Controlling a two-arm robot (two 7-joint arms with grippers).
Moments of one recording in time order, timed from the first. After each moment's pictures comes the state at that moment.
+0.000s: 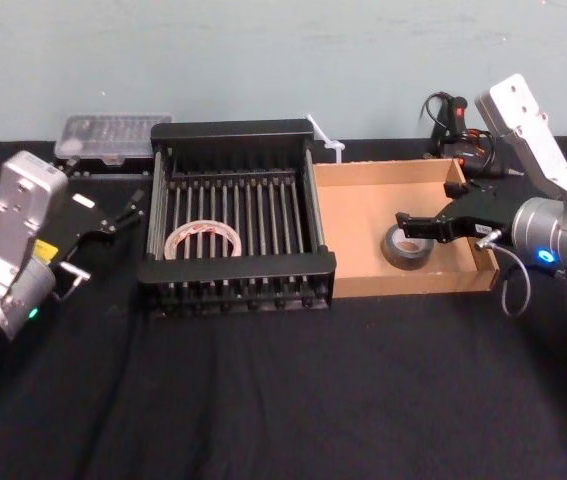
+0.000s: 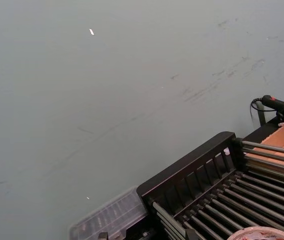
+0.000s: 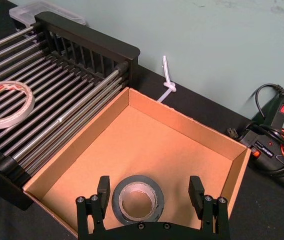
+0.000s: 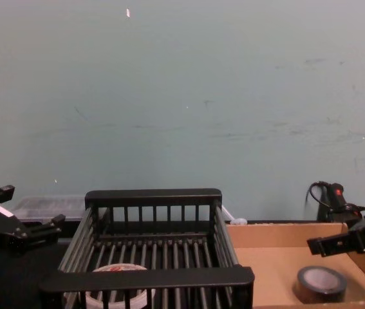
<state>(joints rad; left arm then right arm) -0.20 0.60 0.45 -1.41 -0.25 -0.12 0.03 0.42 0.53 -0.46 -1.43 0.37 0.53 0.35</state>
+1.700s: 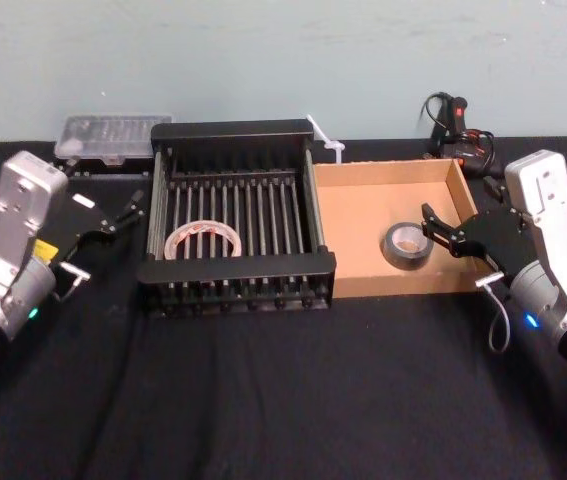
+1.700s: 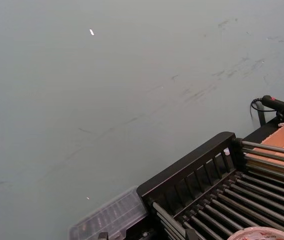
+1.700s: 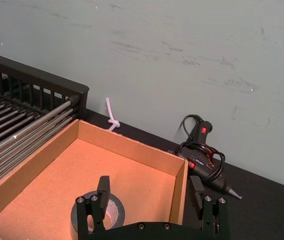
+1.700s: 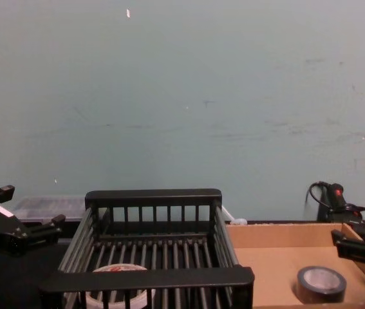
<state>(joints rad) -0.20 0.60 0.45 -1.41 -0.25 -0.12 0.03 0.15 0.41 -0.35 -1.46 0.17 0.04 0.03</state>
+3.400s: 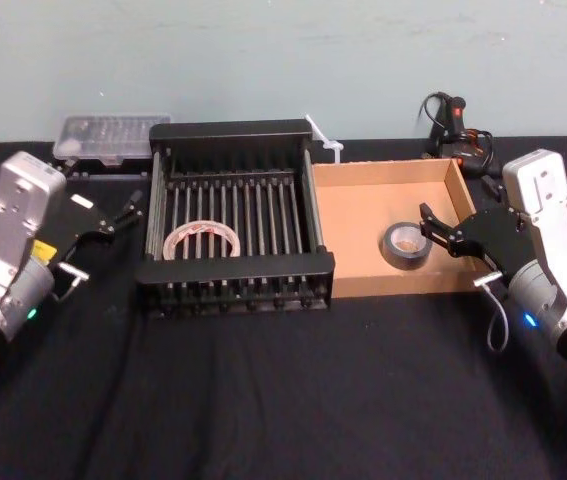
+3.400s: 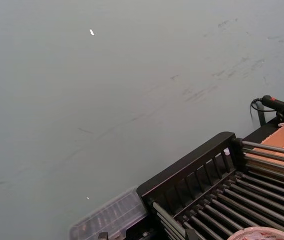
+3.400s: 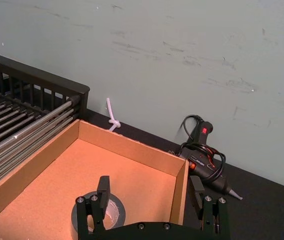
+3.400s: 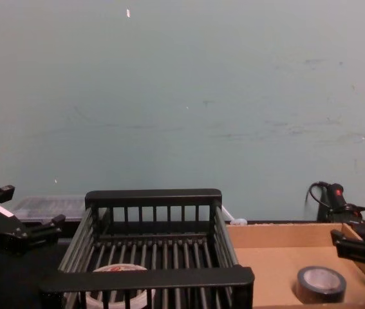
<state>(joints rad) -0.20 0.60 0.45 -1.41 -0.25 -0.12 0.03 0.15 0.41 -0.35 -1.46 0.17 0.04 0.03</state>
